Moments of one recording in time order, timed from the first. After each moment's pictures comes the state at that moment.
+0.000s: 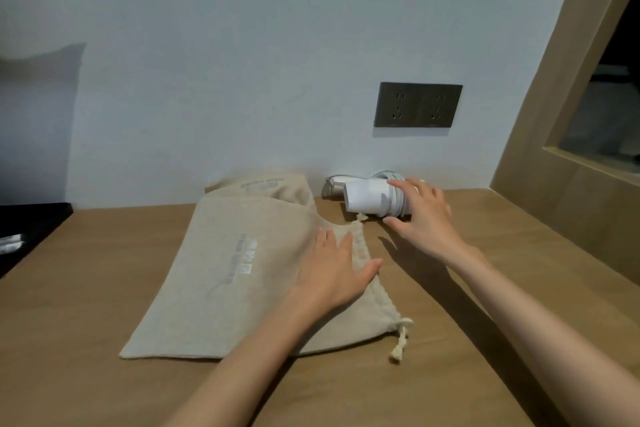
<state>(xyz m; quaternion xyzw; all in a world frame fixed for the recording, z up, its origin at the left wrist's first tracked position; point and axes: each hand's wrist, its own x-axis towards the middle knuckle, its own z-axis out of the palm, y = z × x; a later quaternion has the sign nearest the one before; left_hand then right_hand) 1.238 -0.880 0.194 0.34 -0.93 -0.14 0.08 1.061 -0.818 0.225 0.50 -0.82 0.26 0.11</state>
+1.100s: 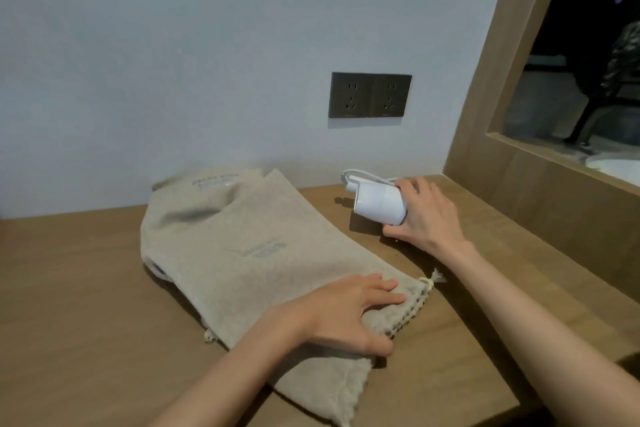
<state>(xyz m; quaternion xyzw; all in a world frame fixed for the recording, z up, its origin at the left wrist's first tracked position) 1.234 -0.821 0.211 0.01 -0.96 -0.27 -0.09 1.019 -0.765 0.223 0.47 -0.85 0.13 0.19</state>
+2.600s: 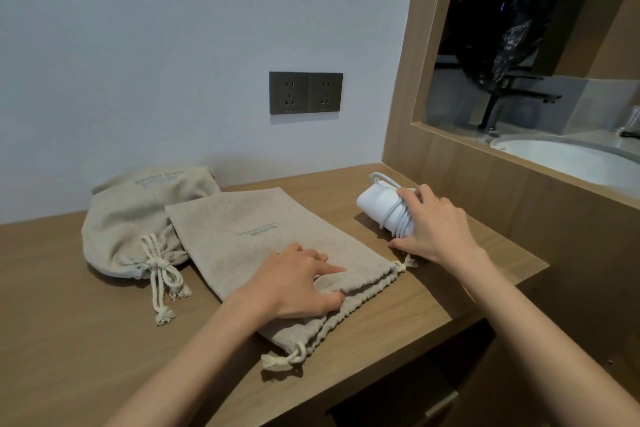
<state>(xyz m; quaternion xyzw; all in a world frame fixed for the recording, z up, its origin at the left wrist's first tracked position) 1.238 -0.793 0.213 0.10 -0.99 -0.11 0.00 1.036 -0.639 0.232 0.38 -0.91 0.01 0.19</state>
